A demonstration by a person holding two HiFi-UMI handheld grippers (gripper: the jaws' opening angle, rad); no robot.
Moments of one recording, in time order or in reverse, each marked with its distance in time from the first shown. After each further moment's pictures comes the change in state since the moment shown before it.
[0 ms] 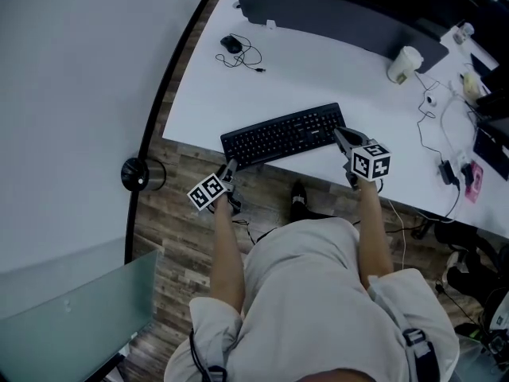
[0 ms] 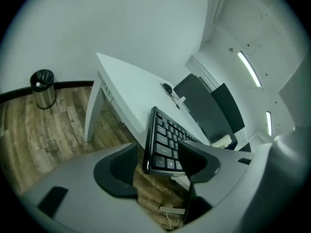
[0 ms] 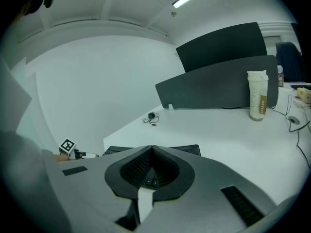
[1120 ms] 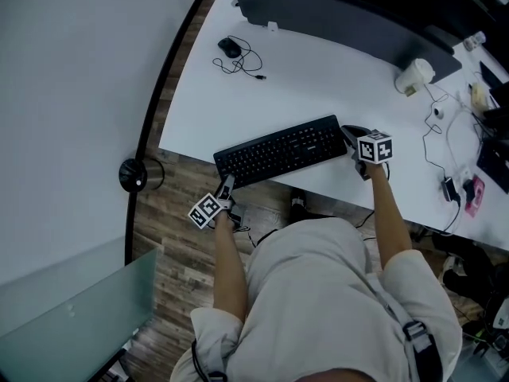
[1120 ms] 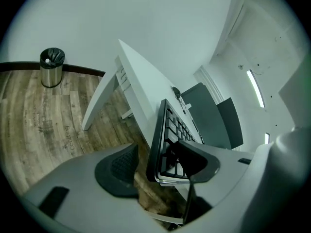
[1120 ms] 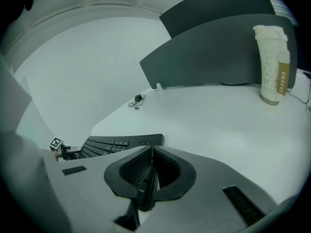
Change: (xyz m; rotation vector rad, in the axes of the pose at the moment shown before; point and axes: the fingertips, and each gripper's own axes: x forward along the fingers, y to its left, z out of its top) left arm 0.020 0.023 -0.012 -0.175 -0.043 -0.030; right arm 0.078 -0.112 -0.030 0.048 0.210 0.033
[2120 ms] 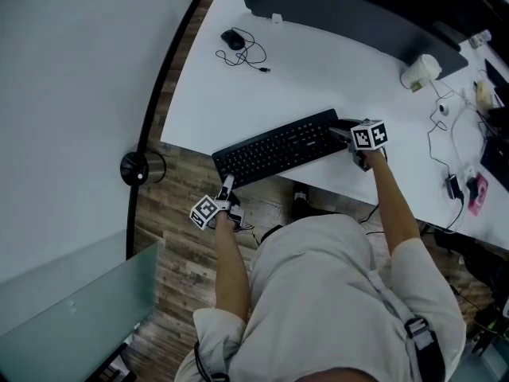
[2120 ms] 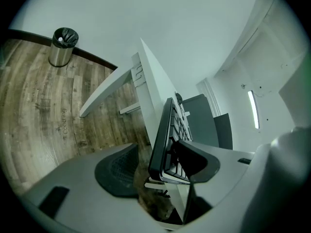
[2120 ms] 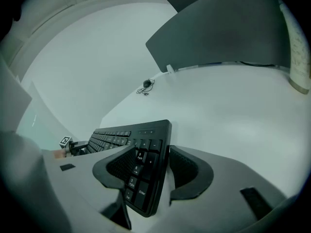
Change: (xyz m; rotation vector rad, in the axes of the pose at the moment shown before) left arm -0.017 0.016 -0.008 -0.180 -0.037 -0.076; right arm 0.043 0.021 -0.025 0.021 0.169 0.142
